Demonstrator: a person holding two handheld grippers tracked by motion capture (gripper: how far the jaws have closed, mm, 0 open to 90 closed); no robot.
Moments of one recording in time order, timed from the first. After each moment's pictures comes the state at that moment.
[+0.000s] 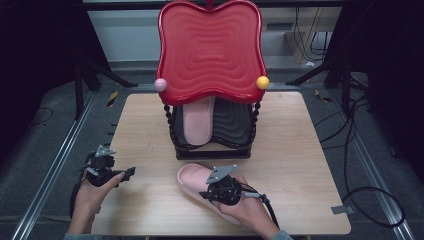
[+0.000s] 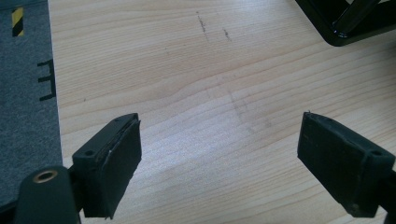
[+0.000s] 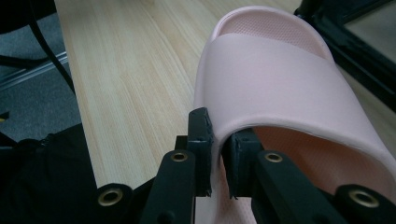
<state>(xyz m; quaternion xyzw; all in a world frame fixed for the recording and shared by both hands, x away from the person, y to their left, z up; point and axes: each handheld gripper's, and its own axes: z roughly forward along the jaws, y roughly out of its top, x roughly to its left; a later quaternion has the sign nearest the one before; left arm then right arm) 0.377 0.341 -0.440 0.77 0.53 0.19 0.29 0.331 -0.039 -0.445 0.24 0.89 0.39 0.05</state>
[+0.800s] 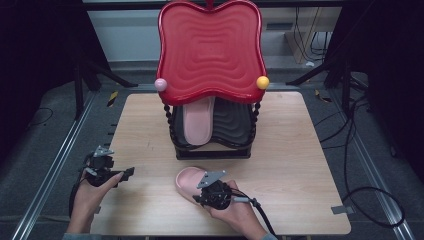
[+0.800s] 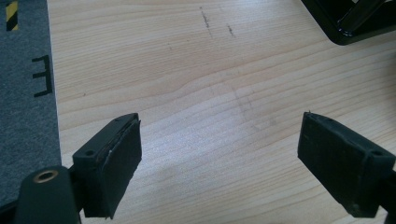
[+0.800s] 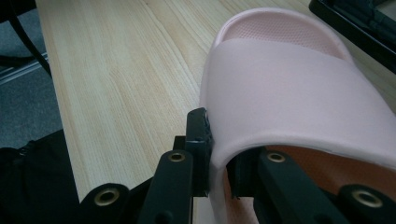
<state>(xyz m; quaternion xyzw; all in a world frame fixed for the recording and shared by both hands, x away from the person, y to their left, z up) 0.378 0.346 -0.444 0.77 0.54 0.19 0.30 0.329 -0.017 -0.469 0.25 0.89 0.38 0.06</state>
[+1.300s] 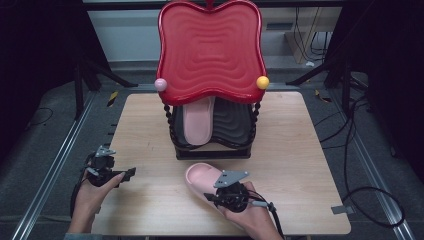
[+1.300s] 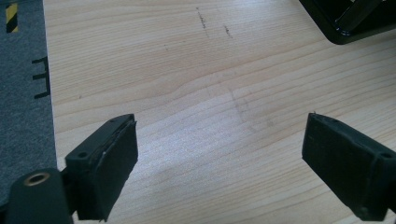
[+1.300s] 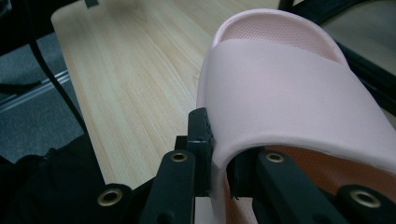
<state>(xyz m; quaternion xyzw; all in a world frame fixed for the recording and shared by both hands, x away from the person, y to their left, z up) 0.379 0.343 -0.446 0.77 0.53 0.19 0.29 0.311 -0.060 -0.438 0.27 0.86 0.42 0.07</state>
